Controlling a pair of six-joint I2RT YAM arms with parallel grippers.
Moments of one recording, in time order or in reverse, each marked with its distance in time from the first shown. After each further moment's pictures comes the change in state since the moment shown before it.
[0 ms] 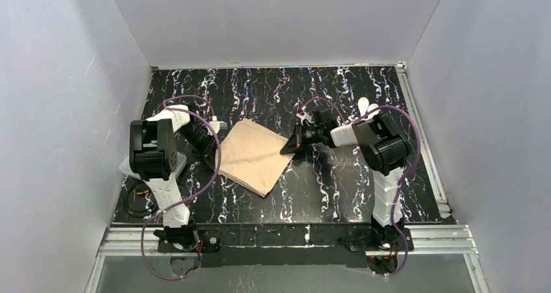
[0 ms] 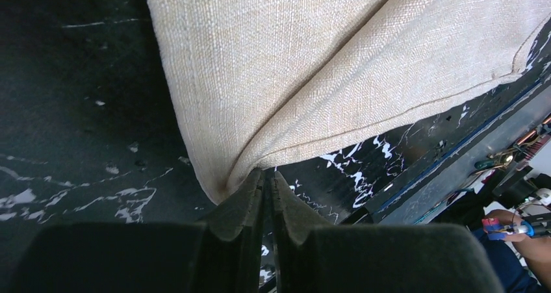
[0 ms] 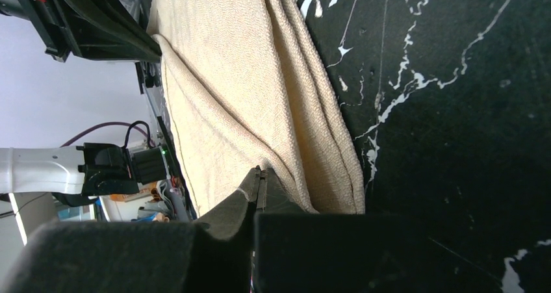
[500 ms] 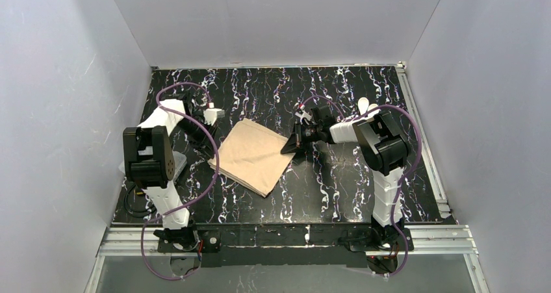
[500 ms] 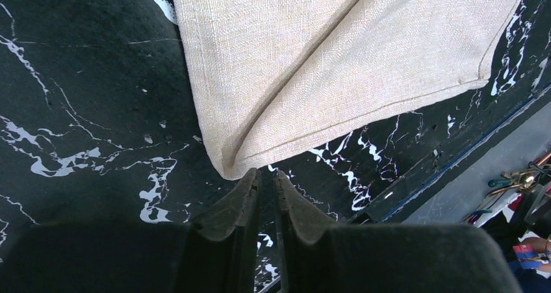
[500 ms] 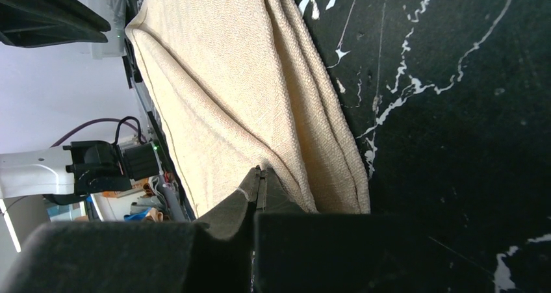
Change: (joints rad) left arm 0.004 -0.103 0.084 -0.035 0.014 0.002; right arm 0.000 0.000 0.060 -0.136 0.010 -0.067
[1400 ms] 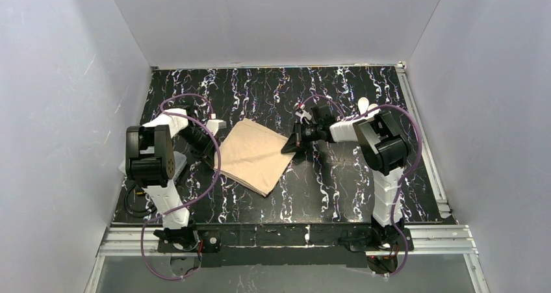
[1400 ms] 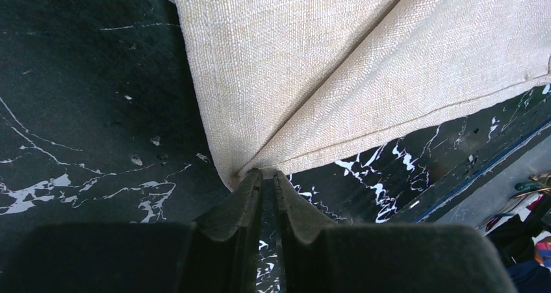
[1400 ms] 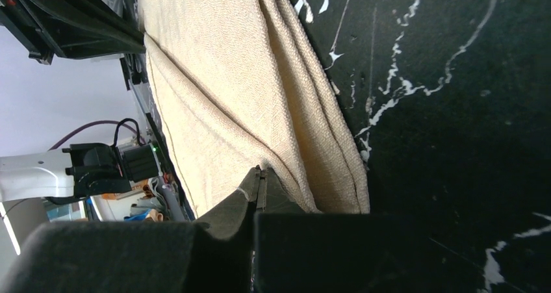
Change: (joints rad) left arm -0.001 0.017 -0.156 0.145 -0.049 0.014; right arm -0.002 0.000 0.014 -0.030 0.008 -0.007
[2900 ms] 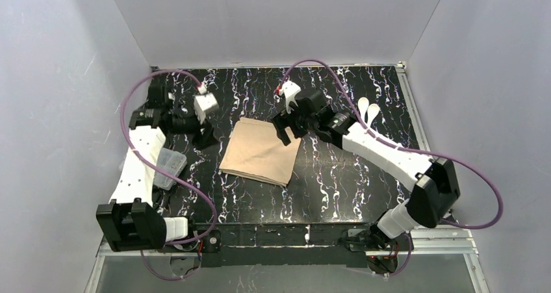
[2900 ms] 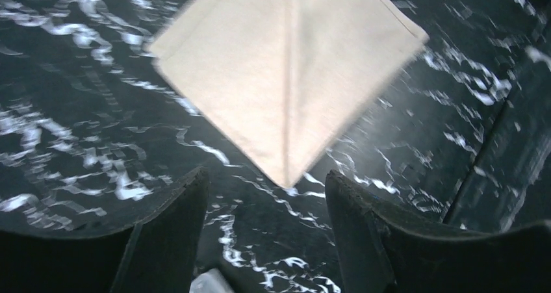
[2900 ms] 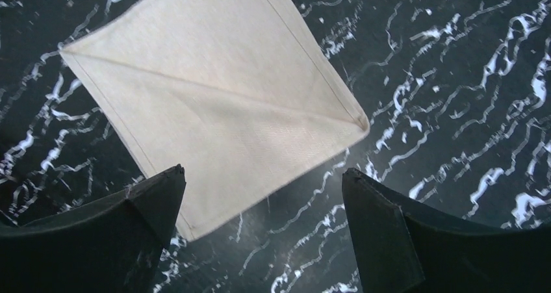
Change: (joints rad) left arm 0.026 -0.542 0.145 -0.022 0.340 0.256; right arm 0.337 -0.531 0.235 -0.566 0.830 -0.570
